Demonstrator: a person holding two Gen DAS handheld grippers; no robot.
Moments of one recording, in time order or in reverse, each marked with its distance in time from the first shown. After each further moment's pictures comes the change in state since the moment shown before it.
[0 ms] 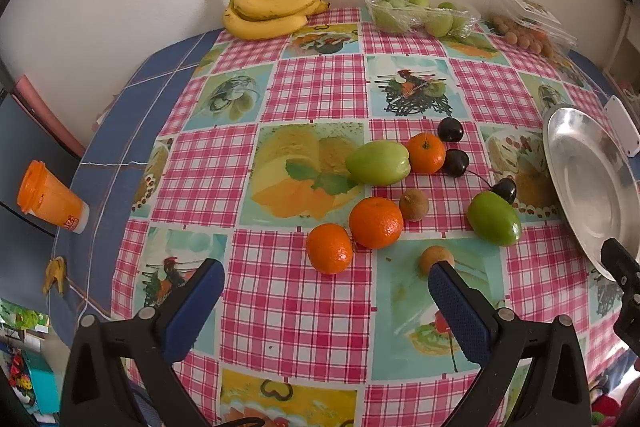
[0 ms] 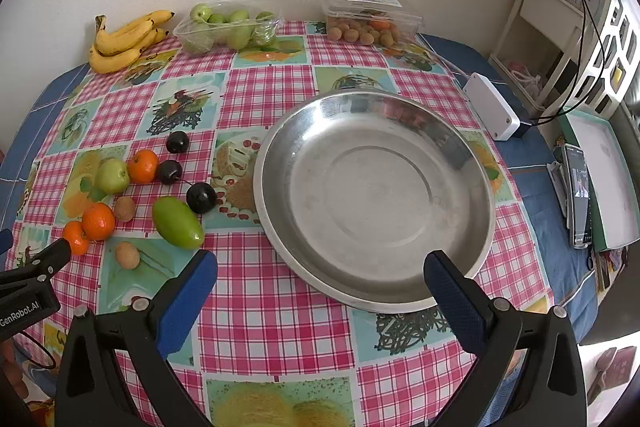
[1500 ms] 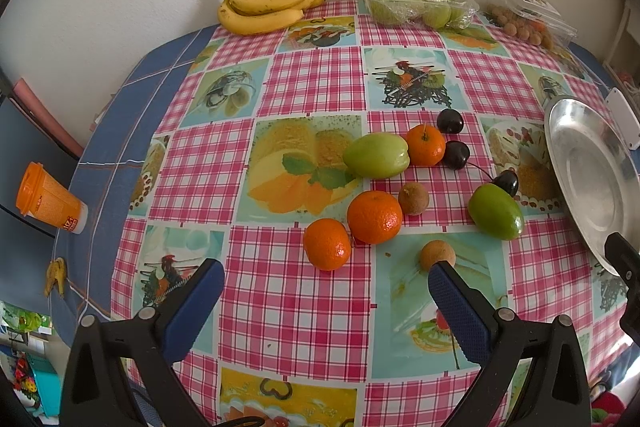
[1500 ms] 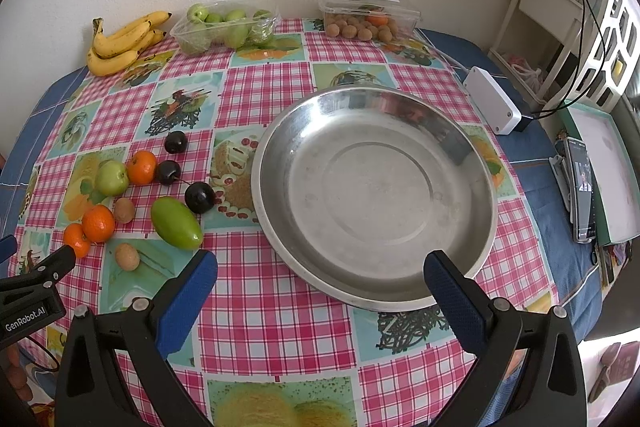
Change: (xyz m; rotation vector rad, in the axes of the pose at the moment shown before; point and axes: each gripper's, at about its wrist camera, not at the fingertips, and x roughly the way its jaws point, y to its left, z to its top) left arm 0.004 -0.004 -0.003 0.010 0.012 0.006; right arm 0.003 -0.003 -0.001 0.018 0.005 0.013
